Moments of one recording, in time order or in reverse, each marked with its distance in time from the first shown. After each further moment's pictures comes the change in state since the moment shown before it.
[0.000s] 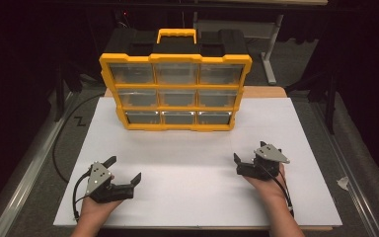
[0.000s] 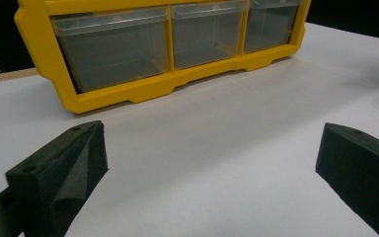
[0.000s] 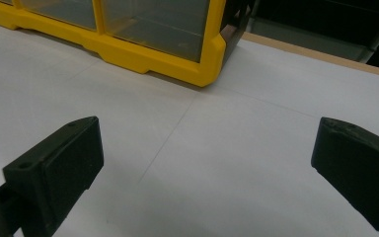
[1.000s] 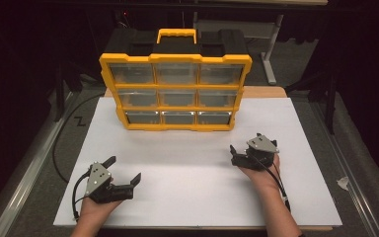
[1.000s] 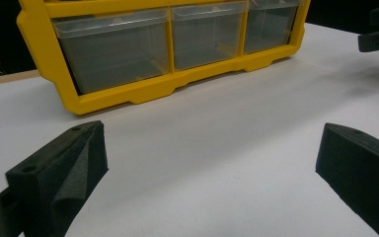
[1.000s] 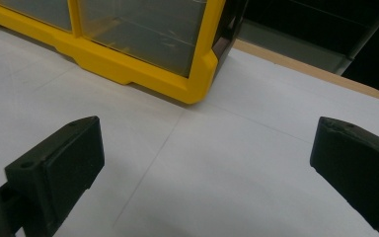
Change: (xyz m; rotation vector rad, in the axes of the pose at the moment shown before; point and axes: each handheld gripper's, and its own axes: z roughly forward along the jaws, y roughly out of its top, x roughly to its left) left arm -0.001 0.000 -0.001 -0.002 0.000 0.013; right arm 0.002 0.017 0.021 0.024 -0.068 -0.073
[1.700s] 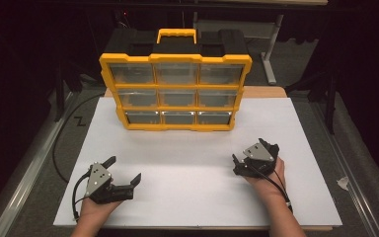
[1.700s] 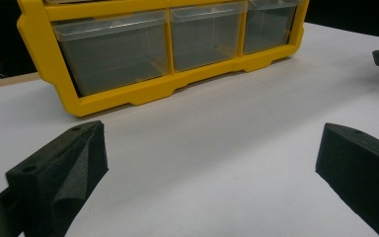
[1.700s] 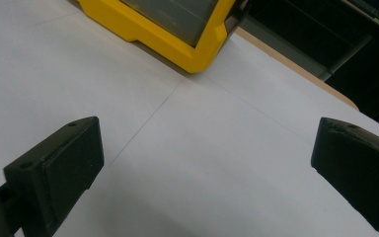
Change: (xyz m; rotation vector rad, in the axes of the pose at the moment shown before) left arm 0.000 0.000 -0.001 -0.004 0.005 0.001; right arm 0.010 -0.009 -0.014 0.065 -0.041 -0.197
